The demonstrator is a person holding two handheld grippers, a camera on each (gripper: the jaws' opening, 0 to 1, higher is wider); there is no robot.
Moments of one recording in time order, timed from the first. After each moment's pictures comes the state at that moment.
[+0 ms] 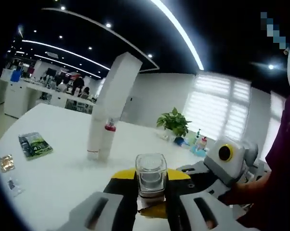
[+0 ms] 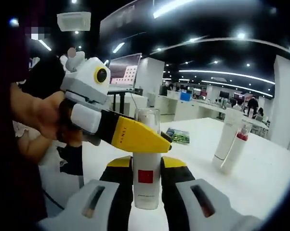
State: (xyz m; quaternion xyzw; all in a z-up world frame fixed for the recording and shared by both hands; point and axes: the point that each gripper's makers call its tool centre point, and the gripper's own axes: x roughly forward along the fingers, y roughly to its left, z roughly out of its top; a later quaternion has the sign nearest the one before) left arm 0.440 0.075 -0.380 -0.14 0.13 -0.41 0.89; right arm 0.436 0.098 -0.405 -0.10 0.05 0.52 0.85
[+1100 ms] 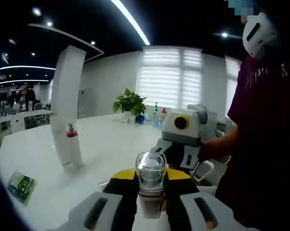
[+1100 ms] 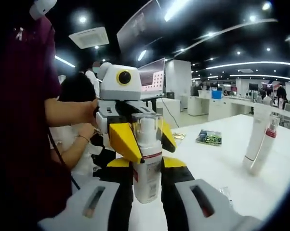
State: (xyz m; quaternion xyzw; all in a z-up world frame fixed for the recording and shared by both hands) left arm 0.406 0.073 -0.376 -0.01 0.13 -0.57 0.81; right arm 0.407 0.108 -0.396 -0.06 0.07 0.63 0.77
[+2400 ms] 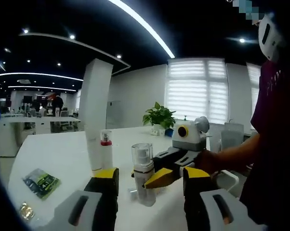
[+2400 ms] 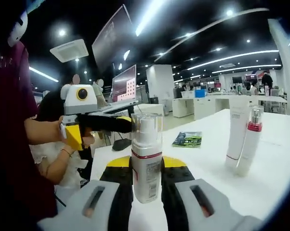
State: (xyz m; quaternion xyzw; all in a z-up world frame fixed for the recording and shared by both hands) left arm 0.448 0.106 -0.365 -0.04 0.08 -0.46 0.88; right arm 0.487 0.094 -0.395 0.00 0.08 0.57 0.82
